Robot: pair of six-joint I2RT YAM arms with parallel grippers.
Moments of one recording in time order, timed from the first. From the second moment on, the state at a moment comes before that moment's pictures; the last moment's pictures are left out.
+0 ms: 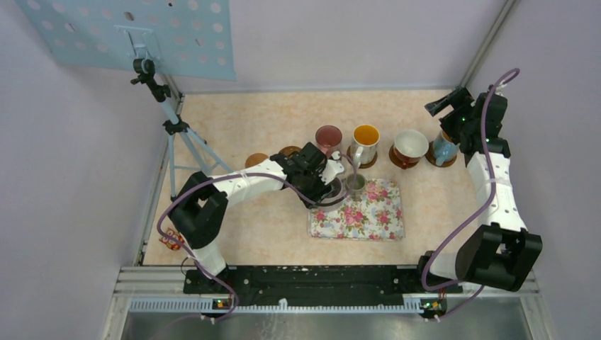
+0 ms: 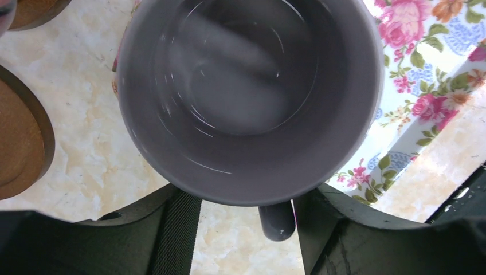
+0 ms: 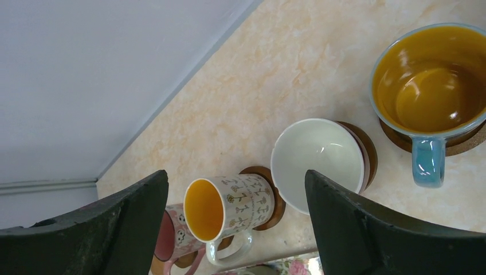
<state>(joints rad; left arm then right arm) -0.80 1.73 1.20 -0.56 0.18 0.21 -0.23 1.29 1.16 -0.31 -0.20 0.72</state>
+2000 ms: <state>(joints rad) -0.38 1.47 1.09 -0.27 0.16 0.21 -0.23 1.32 1.16 -0.28 -0.20 0.73</state>
